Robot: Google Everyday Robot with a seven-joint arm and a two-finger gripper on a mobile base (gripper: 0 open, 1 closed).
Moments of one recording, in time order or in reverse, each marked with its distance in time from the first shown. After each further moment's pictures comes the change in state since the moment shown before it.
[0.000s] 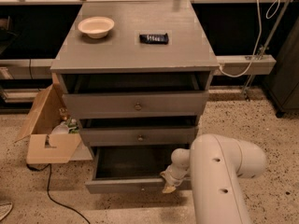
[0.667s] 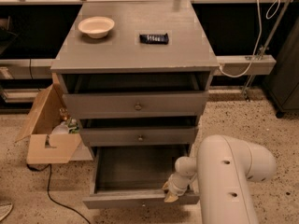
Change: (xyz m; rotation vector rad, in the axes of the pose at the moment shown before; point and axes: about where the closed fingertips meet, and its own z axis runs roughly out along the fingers) arm 0.007 0.038 0.002 -0.015 -0.011 0.031
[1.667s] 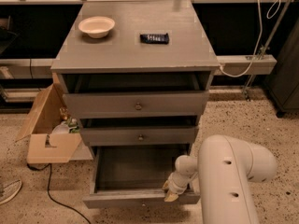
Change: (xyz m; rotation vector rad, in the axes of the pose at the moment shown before) arm -0.003 -0.001 -0.001 -0.001 -0.013 -0.013
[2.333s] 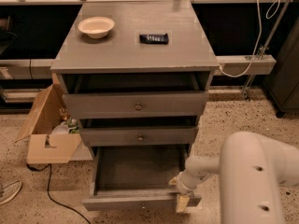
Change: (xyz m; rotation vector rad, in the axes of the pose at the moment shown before) arm 0.004 0.020 -0.054 0.075 -0.002 -0.026
